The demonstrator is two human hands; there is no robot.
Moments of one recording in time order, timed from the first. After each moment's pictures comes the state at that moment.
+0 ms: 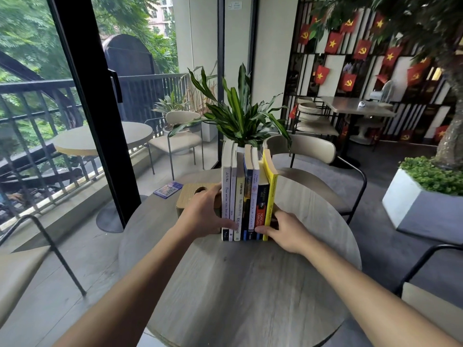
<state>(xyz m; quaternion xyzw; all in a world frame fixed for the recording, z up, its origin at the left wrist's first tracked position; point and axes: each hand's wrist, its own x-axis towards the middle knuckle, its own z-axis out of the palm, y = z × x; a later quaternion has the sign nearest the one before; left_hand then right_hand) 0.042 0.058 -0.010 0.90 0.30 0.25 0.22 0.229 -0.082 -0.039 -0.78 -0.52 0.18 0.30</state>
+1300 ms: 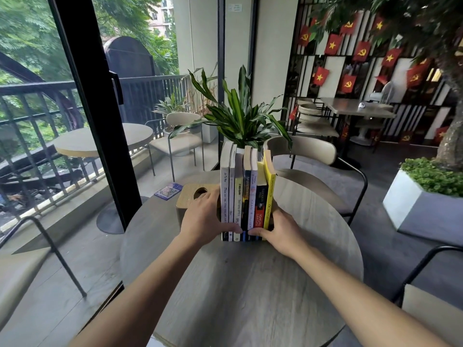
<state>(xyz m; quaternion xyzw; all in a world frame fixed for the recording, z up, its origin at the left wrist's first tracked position) 0.043 0.054 -0.027 0.90 0.31 0.28 0.13 0.220 -0.069 -0.053 -0.78 -0.51 0.11 0.35</state>
